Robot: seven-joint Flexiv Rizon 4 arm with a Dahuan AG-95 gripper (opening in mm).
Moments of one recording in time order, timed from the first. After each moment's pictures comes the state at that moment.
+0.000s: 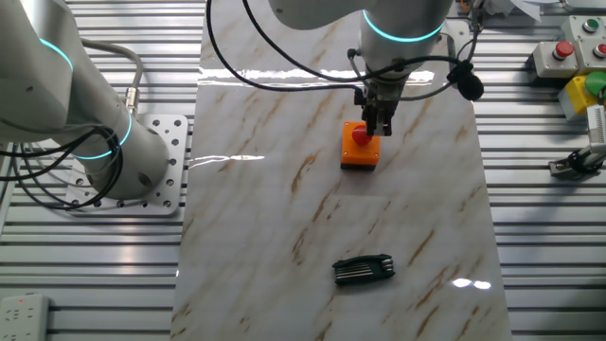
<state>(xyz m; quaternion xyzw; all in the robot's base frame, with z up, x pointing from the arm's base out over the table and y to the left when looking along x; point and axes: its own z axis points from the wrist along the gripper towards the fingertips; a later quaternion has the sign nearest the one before) 0.481 0.022 0.107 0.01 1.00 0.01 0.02</state>
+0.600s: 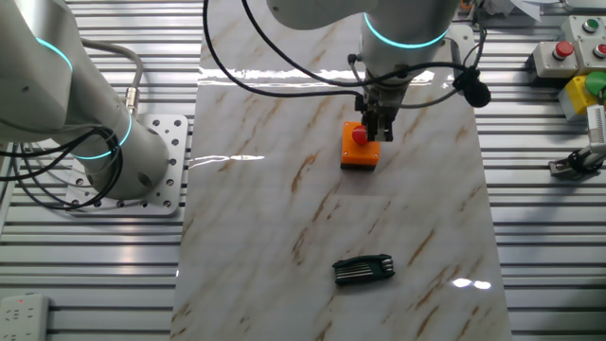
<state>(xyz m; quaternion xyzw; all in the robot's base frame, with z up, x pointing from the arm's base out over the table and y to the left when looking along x) 0.483 0.013 0.123 0.01 1.00 0.02 0.00</state>
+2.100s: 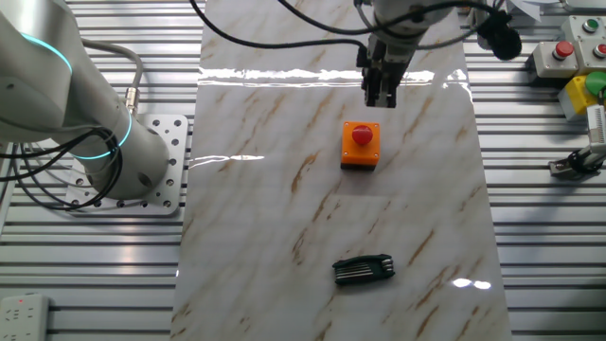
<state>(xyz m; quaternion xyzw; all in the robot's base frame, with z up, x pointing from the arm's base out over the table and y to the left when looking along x) 0.467 0.027 0.213 0.04 1.00 0.03 -0.01</state>
